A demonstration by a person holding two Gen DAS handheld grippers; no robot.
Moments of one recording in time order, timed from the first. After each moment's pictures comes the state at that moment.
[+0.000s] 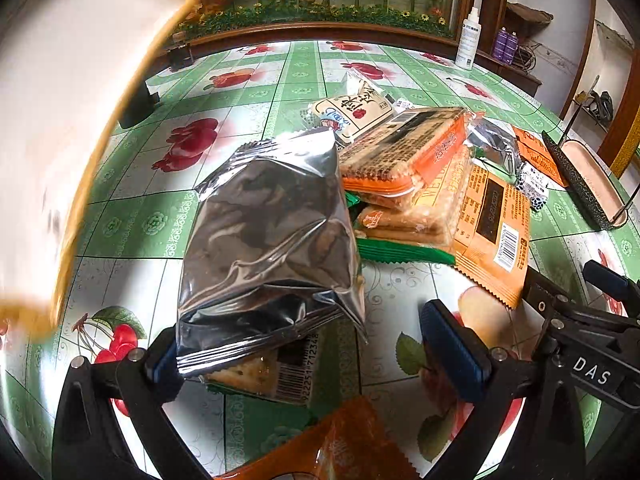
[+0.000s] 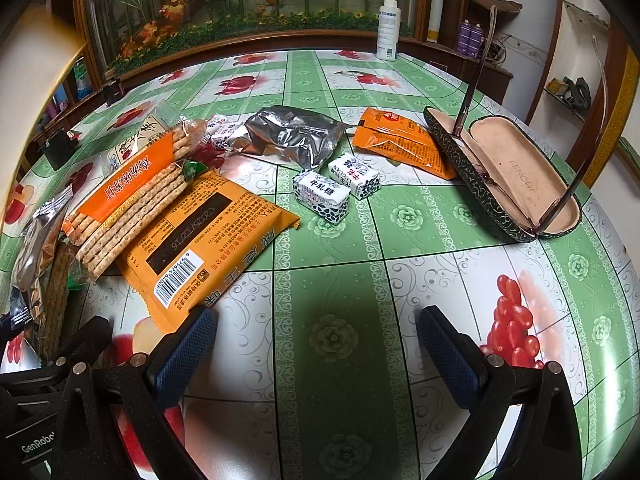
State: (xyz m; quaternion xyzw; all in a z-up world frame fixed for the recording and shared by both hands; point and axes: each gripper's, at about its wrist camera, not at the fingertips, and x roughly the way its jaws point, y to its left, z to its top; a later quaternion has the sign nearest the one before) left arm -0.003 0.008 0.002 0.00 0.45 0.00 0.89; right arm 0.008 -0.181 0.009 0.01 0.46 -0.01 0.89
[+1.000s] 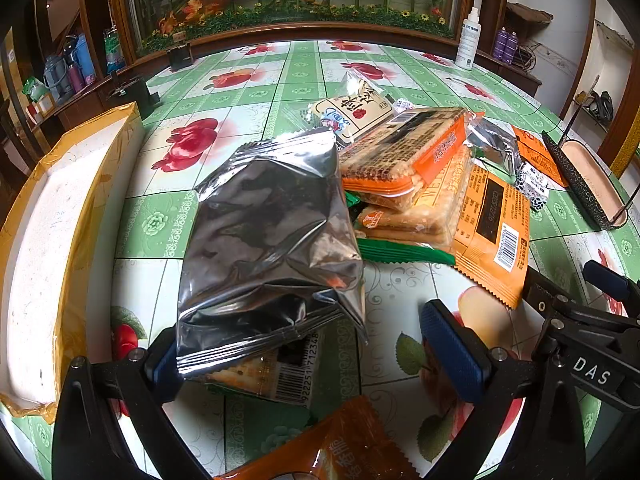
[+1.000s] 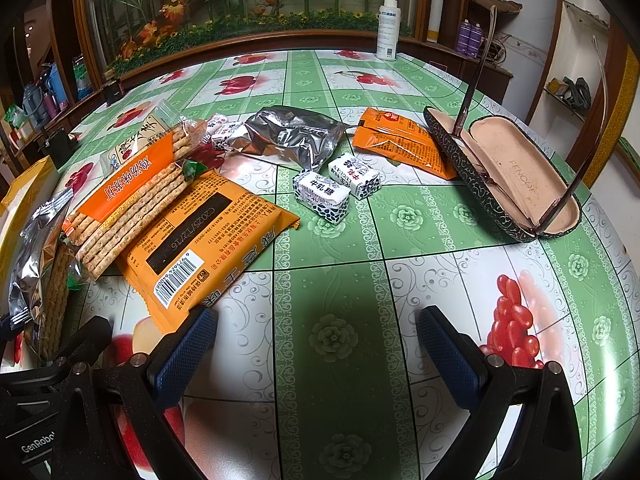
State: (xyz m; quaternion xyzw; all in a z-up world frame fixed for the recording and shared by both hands) left arm -0.003 0.006 0.000 0.00 0.45 0.00 0.89; right arm 0.008 -0.181 0.009 0.01 0.46 -0.01 0.89
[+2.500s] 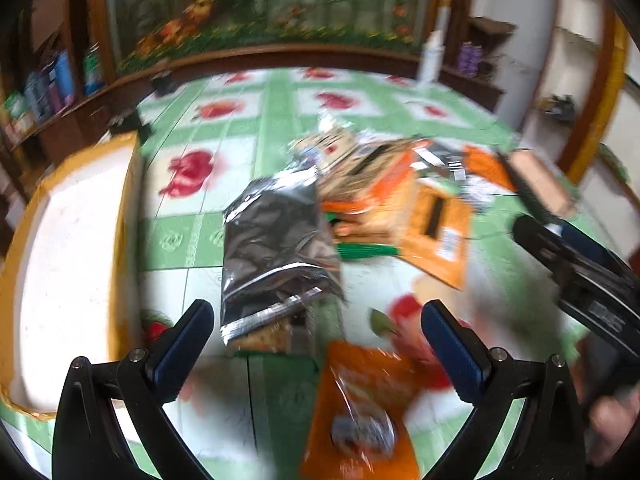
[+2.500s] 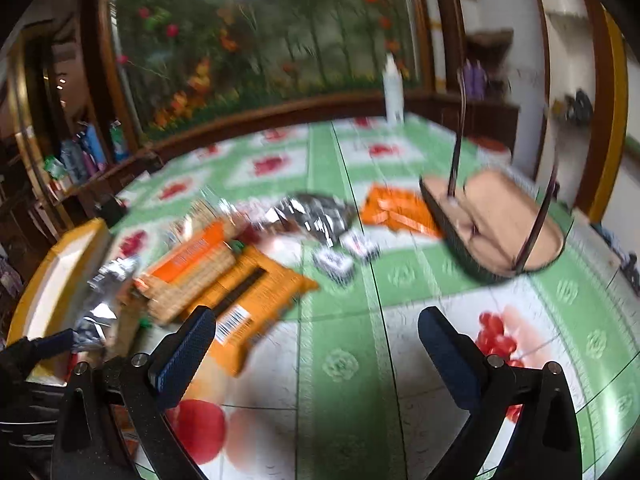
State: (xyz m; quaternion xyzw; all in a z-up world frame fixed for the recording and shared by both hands) left arm -0.048 0.017 0.049 0.00 0.42 -0.08 0.91; right arm -0.035 -0.195 0.055 0.06 0.31 0.05 0.95
